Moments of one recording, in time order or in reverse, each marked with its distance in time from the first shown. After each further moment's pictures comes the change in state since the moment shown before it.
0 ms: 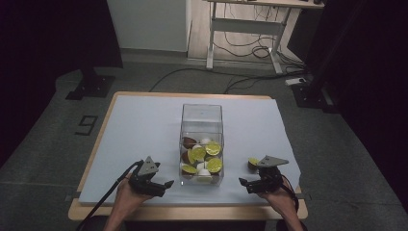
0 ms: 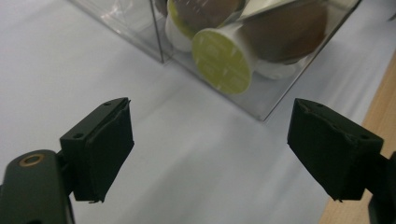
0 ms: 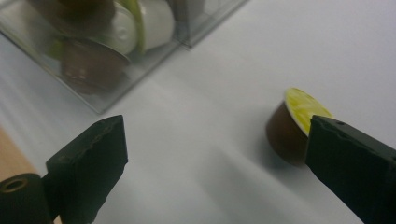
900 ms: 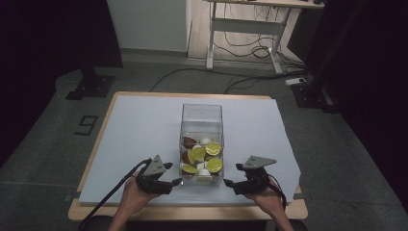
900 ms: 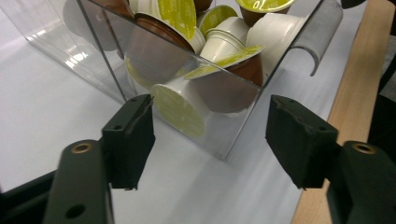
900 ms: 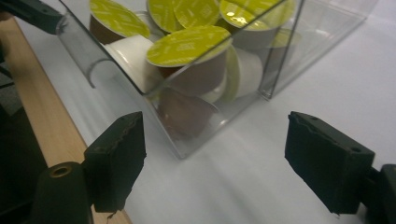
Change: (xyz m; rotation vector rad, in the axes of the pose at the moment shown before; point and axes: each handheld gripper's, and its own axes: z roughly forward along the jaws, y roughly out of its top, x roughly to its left) left arm -0.015 0.021 0.002 -0.053 -0.066 0.065; right arm 0.038 0.025 0.009 -0.072 0.166 -0.073
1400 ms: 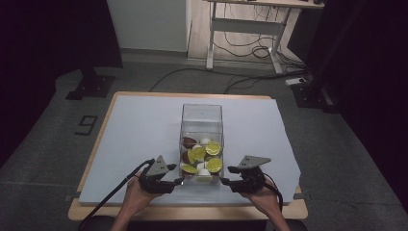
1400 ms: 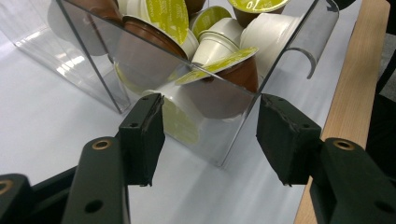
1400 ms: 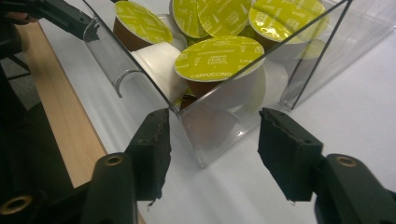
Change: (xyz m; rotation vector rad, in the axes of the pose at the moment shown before) left arm -0.002 0.002 0.007 -0.006 -0.023 0.018; right arm 0.009 0.010 0.005 0.022 0.038 -0.035
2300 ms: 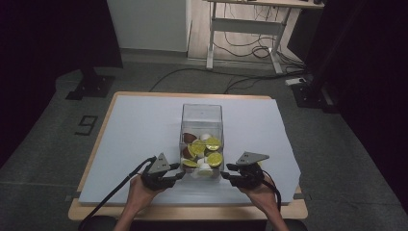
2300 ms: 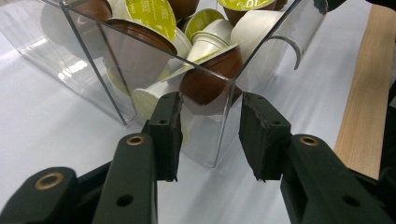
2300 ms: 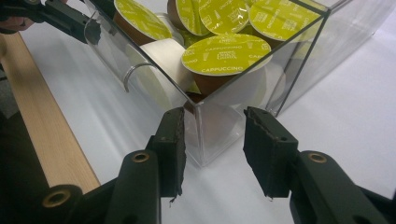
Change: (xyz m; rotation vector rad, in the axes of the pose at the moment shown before) left arm 0.005 0.002 0.008 -0.024 0.016 -0.011; right arm -0.004 0.009 0.003 0.005 -0.053 0.011
